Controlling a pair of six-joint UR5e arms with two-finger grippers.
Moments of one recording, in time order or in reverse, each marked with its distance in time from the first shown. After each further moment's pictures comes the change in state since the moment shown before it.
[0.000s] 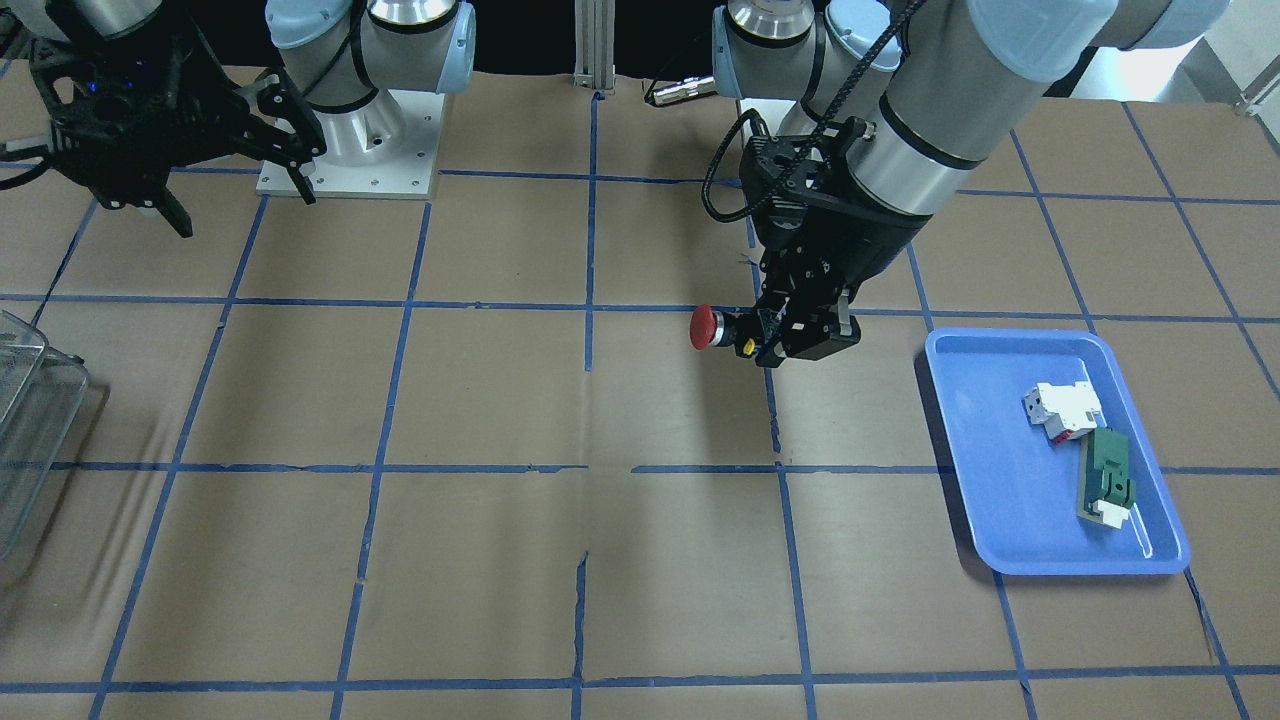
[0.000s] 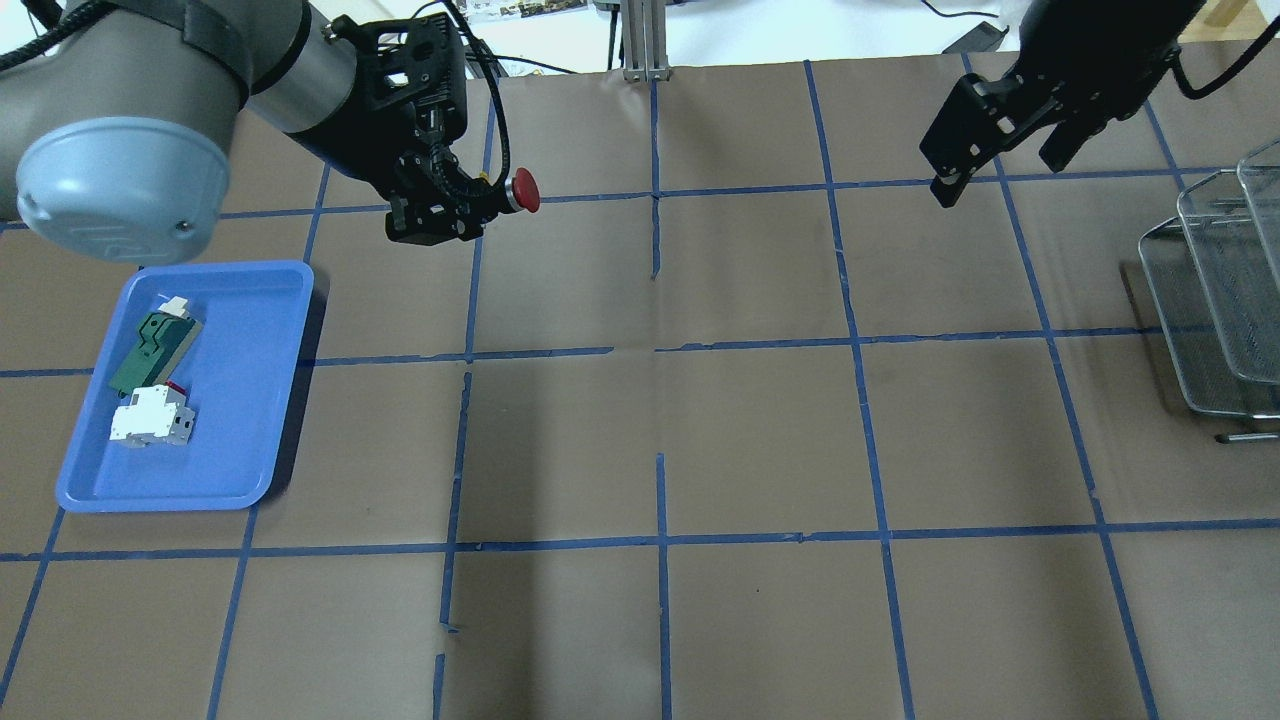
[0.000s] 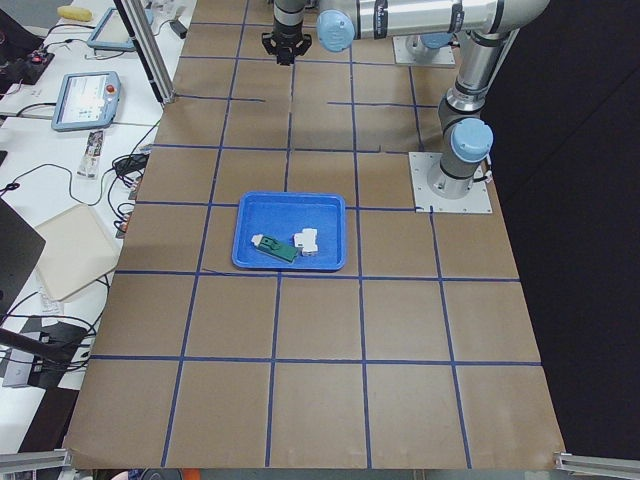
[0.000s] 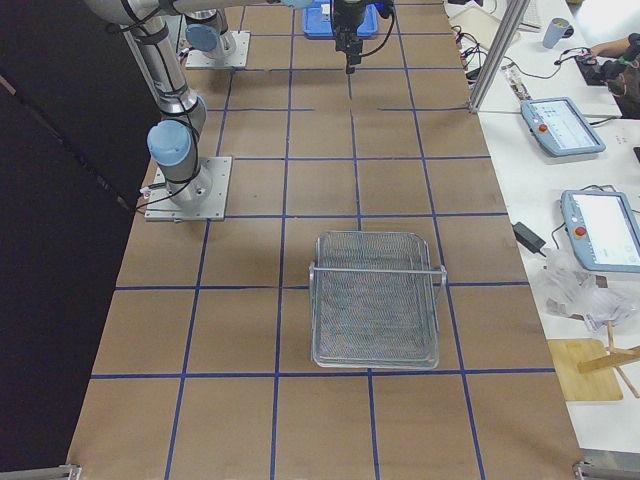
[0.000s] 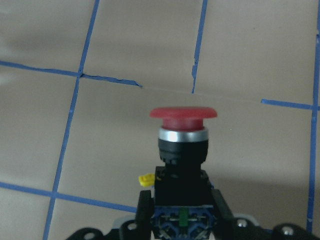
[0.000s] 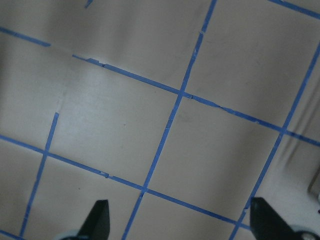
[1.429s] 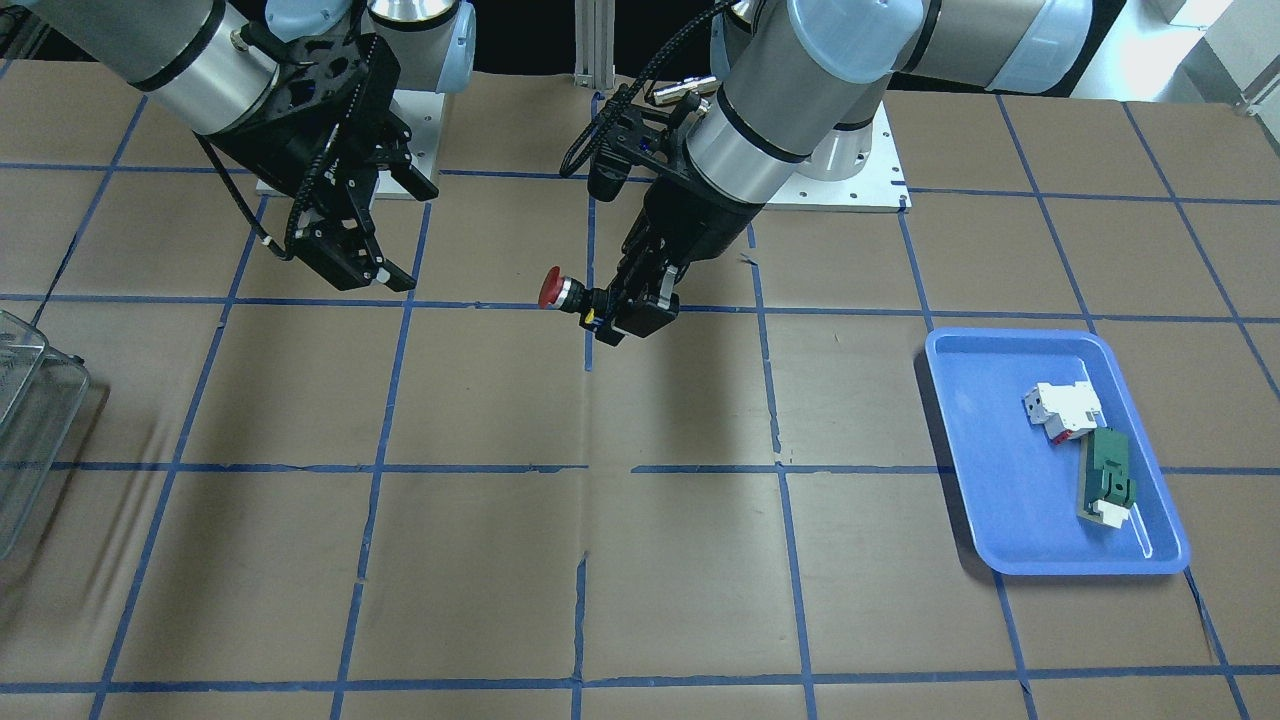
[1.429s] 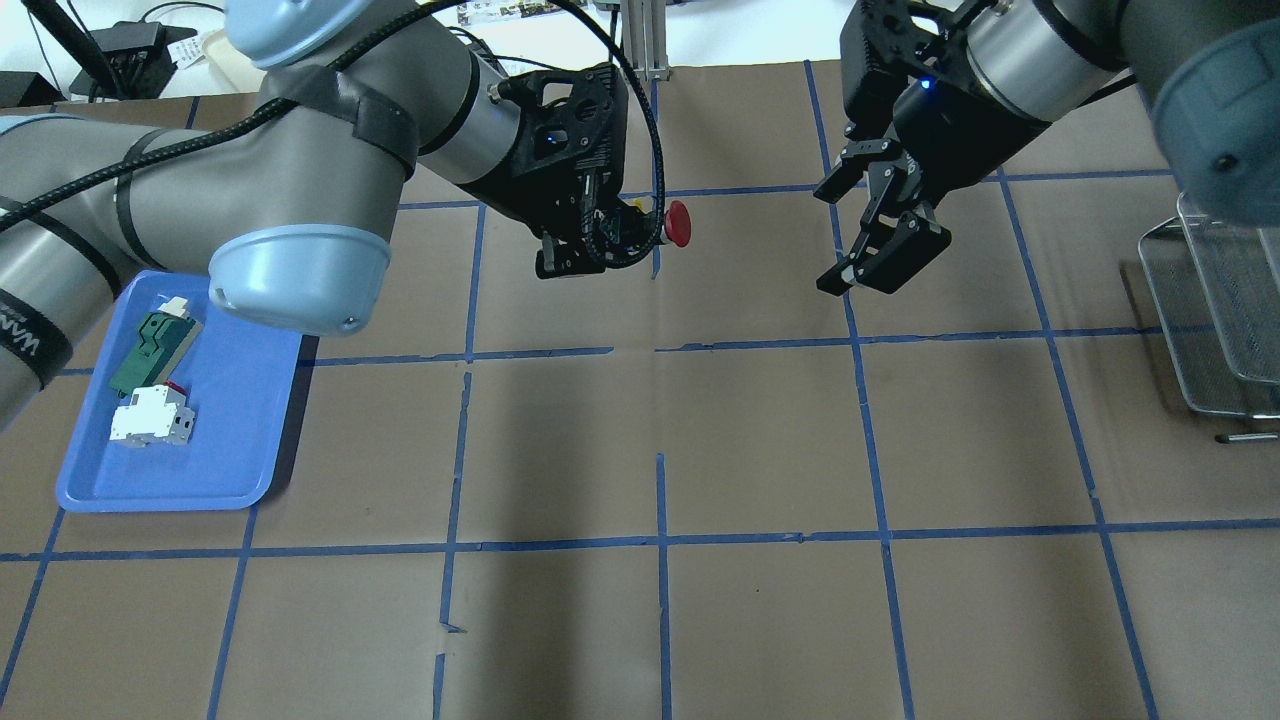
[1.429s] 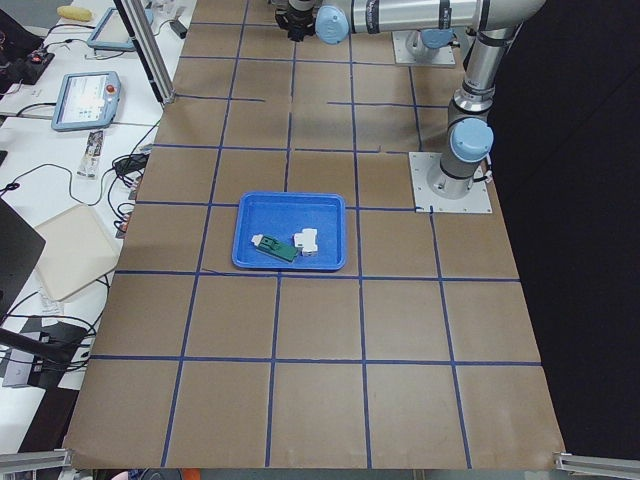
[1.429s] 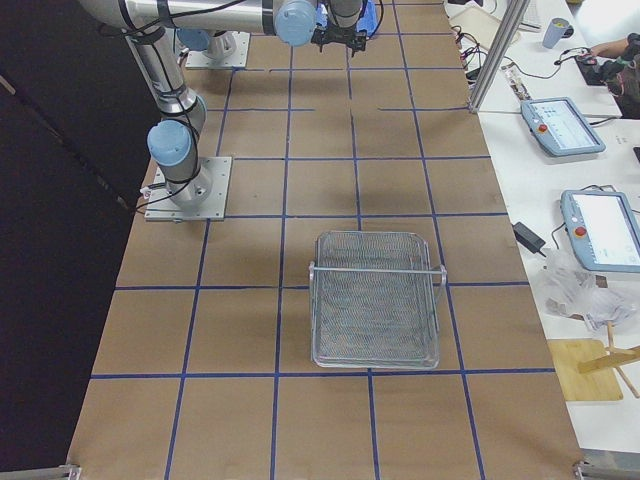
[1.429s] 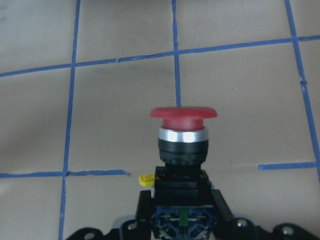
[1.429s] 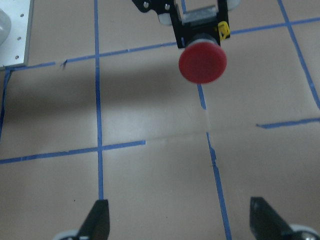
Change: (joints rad) left arm -0.157 -0.020 -0.082 0.205 -0.164 -0.009; right arm 0.003 -0.035 0.252 -0.165 0.487 -1.020
